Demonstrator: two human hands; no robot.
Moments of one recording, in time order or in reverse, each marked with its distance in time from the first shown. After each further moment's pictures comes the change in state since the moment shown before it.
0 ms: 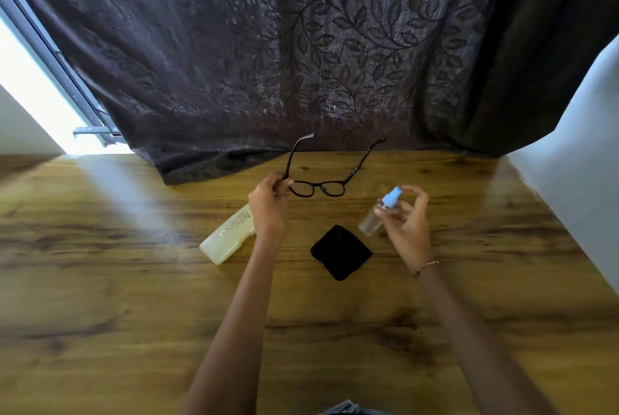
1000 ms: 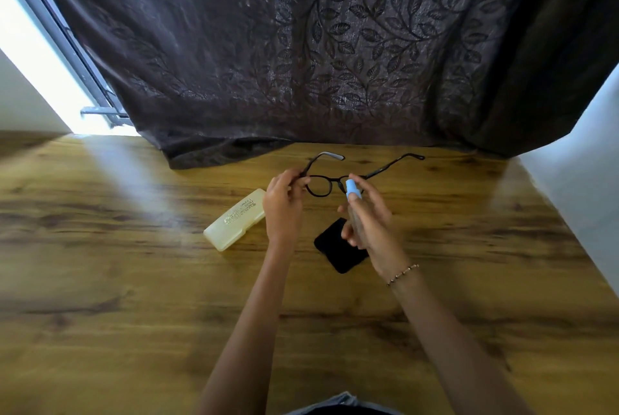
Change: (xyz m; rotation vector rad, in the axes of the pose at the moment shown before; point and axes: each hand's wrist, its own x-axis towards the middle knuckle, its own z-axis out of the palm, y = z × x) left_hand -0.026 -0.008 0.008 -0.089 0.072 0.153; right_hand -0.032 -0.049 0.055 0.348 -0.273 0.217
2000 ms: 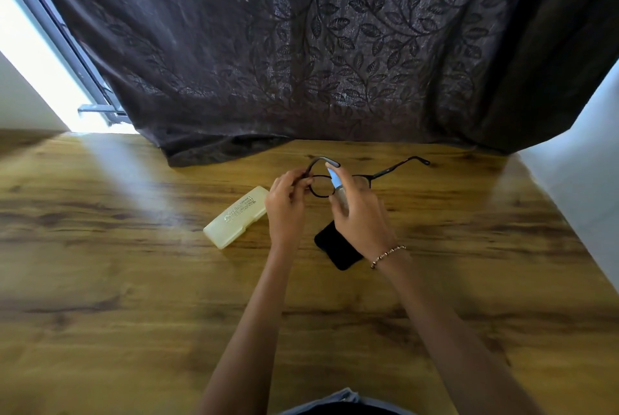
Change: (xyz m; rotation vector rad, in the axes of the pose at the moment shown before) left_hand -0.006 -0.005 0.004 -0.034 0.015 0.079; right_hand 0.016 -0.011 0.019 -1.178 0.088 -0.455
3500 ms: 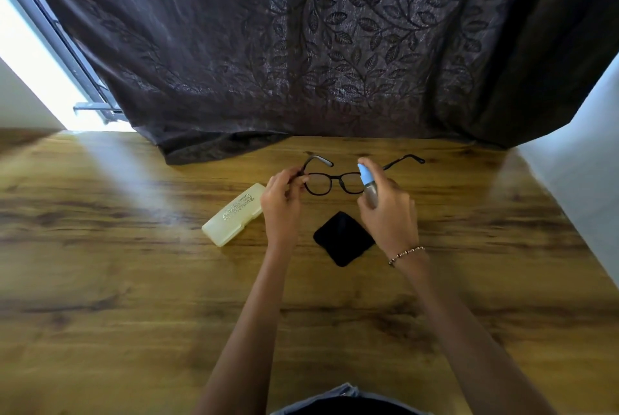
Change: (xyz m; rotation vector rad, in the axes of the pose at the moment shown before) left_hand -0.003 -0.006 -0.003 -0.006 0.005 -0.016; right_hand -0.007 0.033 -0.013 -0.015 0.128 0.144
